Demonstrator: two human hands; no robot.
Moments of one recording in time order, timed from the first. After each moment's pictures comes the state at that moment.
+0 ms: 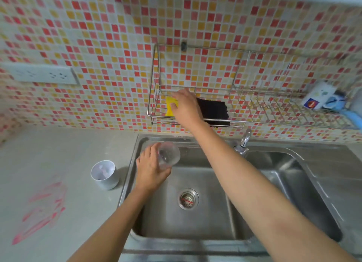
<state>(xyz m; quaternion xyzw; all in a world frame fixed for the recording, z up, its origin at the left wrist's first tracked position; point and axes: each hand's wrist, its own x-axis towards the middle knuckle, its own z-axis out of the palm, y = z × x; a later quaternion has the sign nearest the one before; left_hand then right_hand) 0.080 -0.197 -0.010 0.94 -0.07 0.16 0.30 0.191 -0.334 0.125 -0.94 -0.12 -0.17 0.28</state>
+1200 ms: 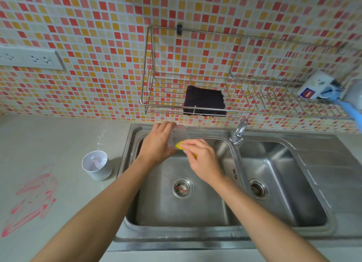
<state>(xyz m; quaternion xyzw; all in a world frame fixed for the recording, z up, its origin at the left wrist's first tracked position) 0.123 -0.221 0.020 0.95 -0.20 0.14 0.20 0.073 -0.395 0.016 -0.90 -0.21 -0.22 0.32</state>
